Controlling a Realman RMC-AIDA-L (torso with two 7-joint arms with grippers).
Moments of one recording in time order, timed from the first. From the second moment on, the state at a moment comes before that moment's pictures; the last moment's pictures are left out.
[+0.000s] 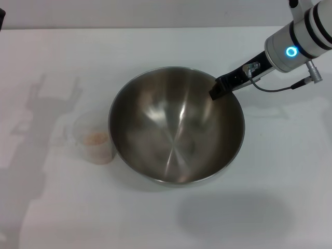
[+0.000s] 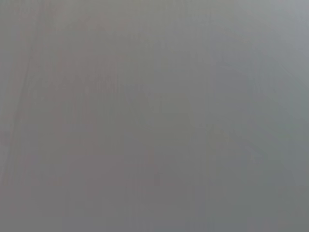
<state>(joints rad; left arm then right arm) -0.38 -2.07 -0.76 -0.24 2.20 1.72 -0.01 0.90 2.07 -1.07 -0.82 0.61 1.36 -0.53</state>
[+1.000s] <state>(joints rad) -0.34 -2.08 -0.73 -0.25 2.20 1.79 -0.01 0.88 2.08 -1.11 -0.90 0.62 1.34 -0.51</state>
